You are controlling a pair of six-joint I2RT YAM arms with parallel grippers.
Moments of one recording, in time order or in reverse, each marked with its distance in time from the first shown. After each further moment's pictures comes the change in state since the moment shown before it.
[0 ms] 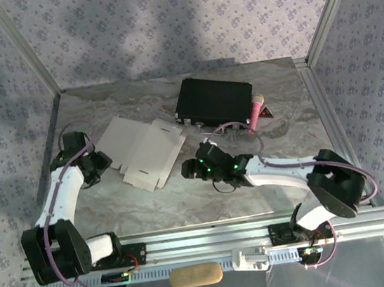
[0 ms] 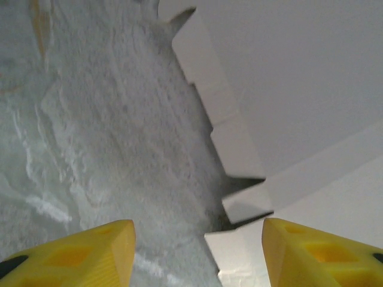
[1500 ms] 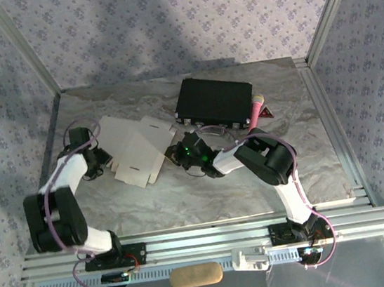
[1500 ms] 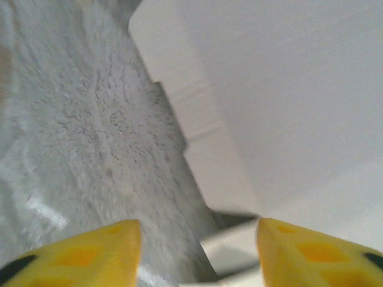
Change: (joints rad) left arm -0.025 0.127 -0.007 0.168 -0.063 -0.037; right arm -0.091 0.554 0.187 0.731 -0.187 0.419
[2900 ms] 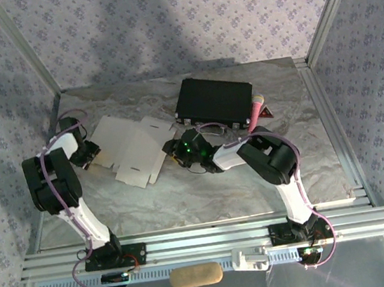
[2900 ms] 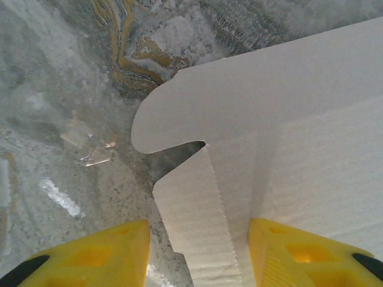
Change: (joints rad) left arm 0.147 0.474 0.311 -0.032 0.008 0.001; right arm -0.029 -0.002 0.055 -0.143 -0.023 -0.019
